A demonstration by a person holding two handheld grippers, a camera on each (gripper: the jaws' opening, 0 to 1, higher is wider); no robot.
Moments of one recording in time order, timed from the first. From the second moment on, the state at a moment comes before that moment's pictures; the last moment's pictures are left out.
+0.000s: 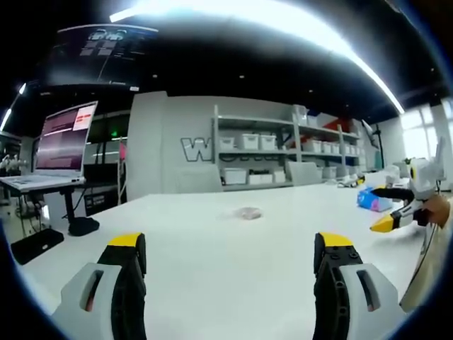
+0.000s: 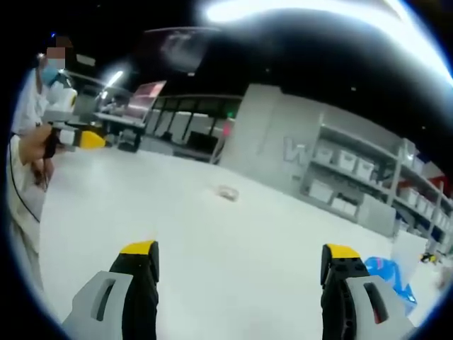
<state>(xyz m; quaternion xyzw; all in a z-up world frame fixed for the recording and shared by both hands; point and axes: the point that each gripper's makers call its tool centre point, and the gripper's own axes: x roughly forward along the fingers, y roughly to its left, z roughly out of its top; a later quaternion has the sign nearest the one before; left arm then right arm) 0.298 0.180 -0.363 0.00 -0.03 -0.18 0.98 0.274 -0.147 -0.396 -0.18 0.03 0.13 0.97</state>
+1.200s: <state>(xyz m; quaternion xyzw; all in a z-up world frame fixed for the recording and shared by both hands) 0.302 0.177 -0.366 0.00 -0.02 -0.19 0.98 0.292 -0.122 -0.391 -0.29 0.06 0.19 0.93</state>
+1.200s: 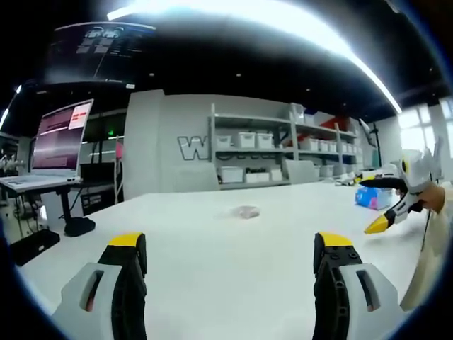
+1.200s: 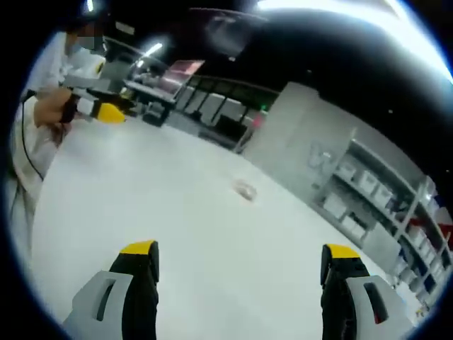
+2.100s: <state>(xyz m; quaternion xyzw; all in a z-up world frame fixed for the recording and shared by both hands) 0.299 0.182 -0.368 0.00 -0.02 -0.19 0.98 0.309 -0.112 -0.382 -0.19 0.05 0.19 0.96</state>
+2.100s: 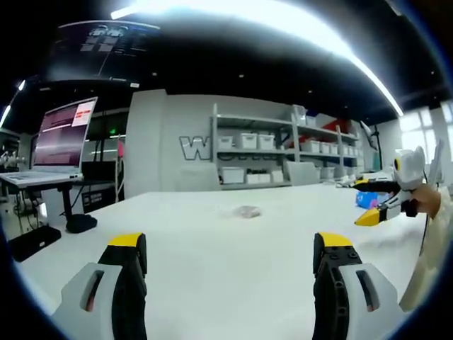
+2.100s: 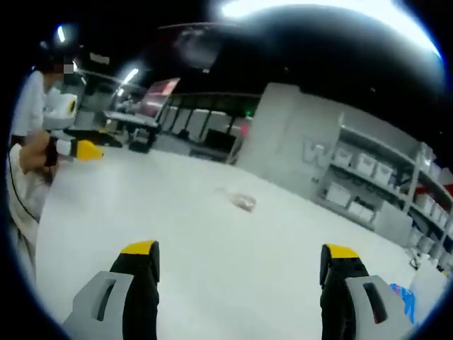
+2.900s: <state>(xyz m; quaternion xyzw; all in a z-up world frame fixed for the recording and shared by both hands) 0.299 0.180 -0.371 -0.01 -0.02 -0.19 0.98 0.320 -0.100 -0.377 -0.23 0.07 0.21 0.95</state>
